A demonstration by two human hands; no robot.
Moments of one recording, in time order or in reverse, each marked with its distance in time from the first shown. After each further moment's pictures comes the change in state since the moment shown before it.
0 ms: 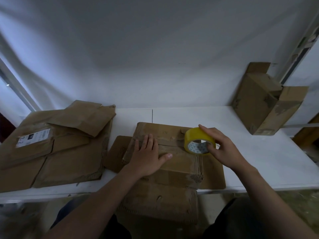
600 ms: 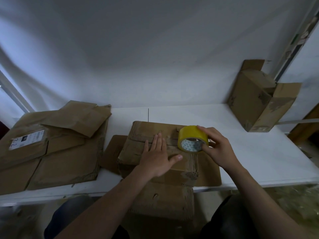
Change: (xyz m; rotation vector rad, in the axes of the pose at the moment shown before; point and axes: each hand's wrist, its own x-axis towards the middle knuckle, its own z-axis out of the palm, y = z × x) left_hand 0.009 0.045 0.006 0.012 -0.032 0.032; right_hand -0.010 0.004 0.010 0.122 0.140 0.030
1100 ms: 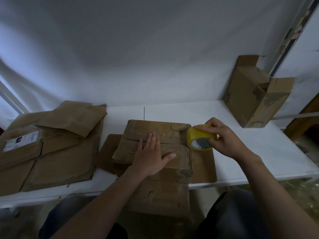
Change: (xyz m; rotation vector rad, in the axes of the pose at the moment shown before) left_hand 0.002 -0.004 0.007 0.009 0.052 -0.005; right_hand 0.015 0.002 -0.050 -0.324 -0.207 -0.077
